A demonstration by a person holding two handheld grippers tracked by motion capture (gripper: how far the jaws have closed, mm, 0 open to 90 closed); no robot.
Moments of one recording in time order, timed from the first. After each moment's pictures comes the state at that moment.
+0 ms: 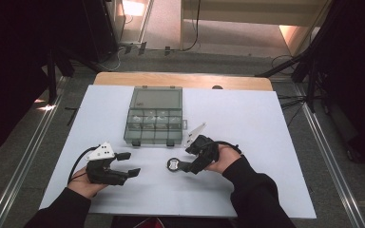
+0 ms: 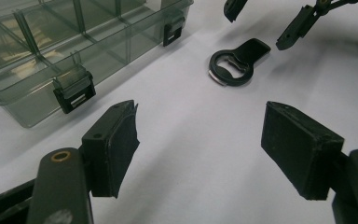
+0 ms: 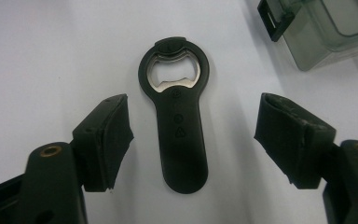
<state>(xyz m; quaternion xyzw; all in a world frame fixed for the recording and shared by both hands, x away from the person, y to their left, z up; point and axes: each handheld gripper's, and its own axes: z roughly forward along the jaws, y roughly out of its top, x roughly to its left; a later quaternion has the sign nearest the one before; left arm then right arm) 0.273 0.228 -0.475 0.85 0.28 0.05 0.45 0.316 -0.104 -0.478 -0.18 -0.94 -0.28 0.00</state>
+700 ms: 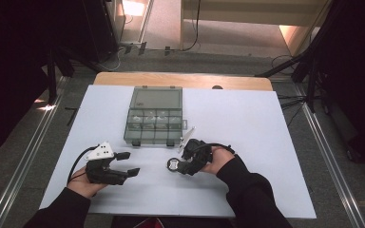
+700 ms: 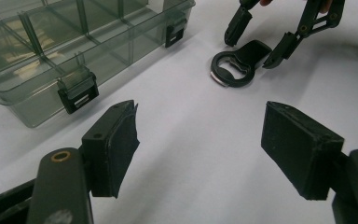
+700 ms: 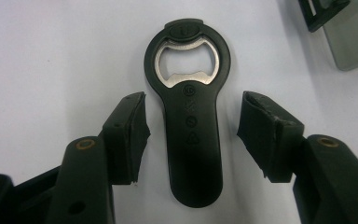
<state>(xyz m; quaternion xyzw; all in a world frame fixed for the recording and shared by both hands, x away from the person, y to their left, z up) 0.273 0.229 -0.474 0.85 0.28 0.05 0.45 0.315 -0.085 -0.488 -0.16 -0.96 -0.23 0.01</state>
